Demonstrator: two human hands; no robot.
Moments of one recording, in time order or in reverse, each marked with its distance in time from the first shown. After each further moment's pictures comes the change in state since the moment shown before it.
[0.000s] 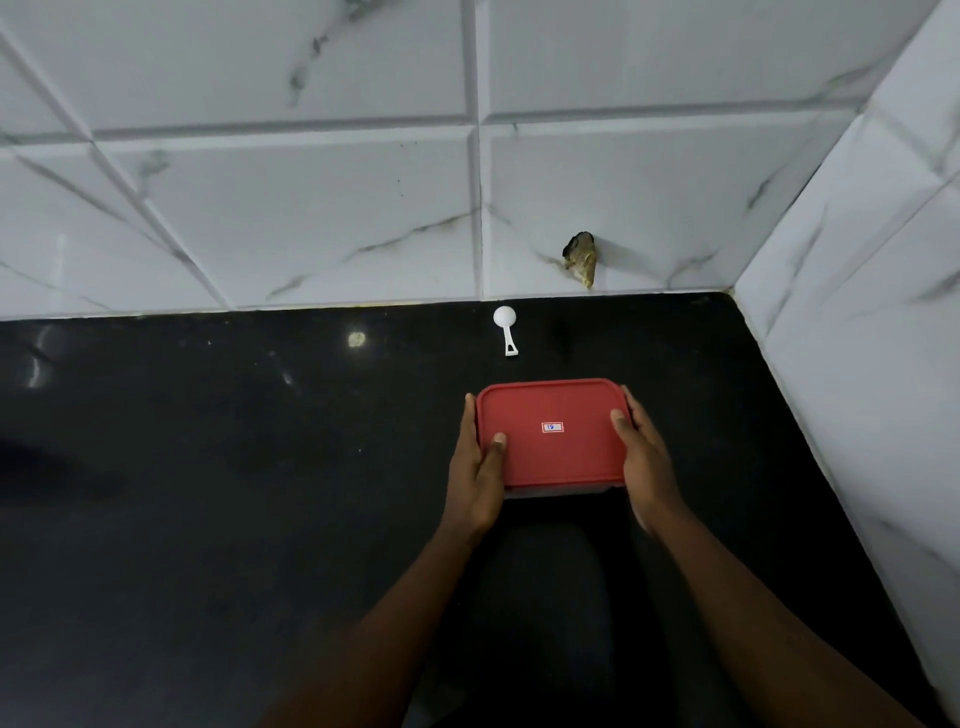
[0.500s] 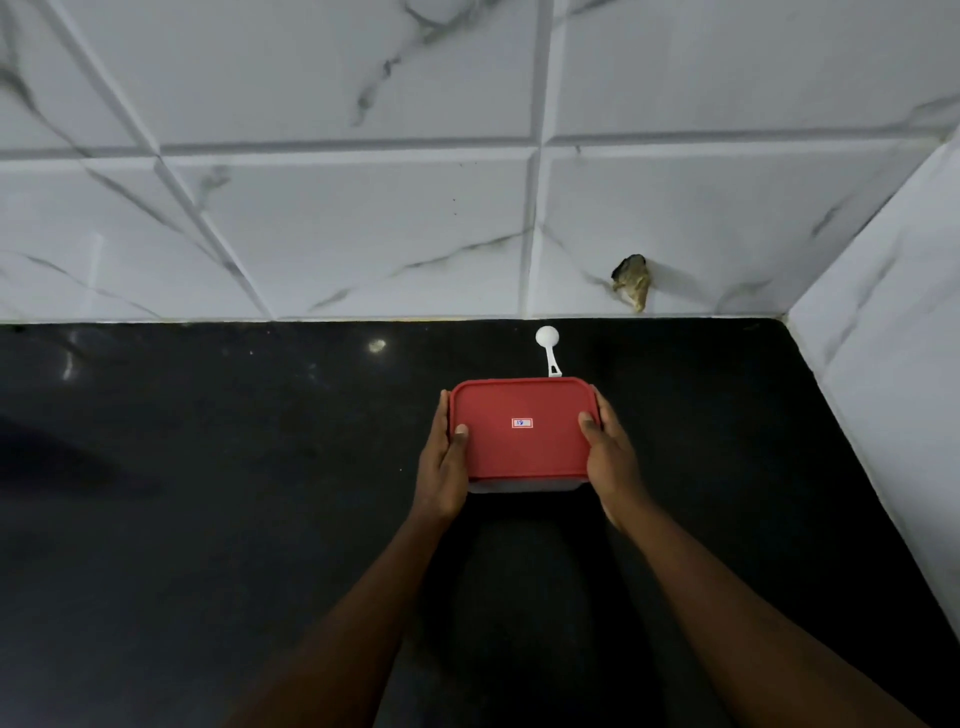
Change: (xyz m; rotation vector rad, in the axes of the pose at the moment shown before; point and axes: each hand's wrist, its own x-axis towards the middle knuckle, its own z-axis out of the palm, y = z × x) left_hand 0.046 -0.007 -0.086 -0.068 0.098 0.000; right_hand 0.022 -0.011 0.099 -0.050 -0.063 -0.009
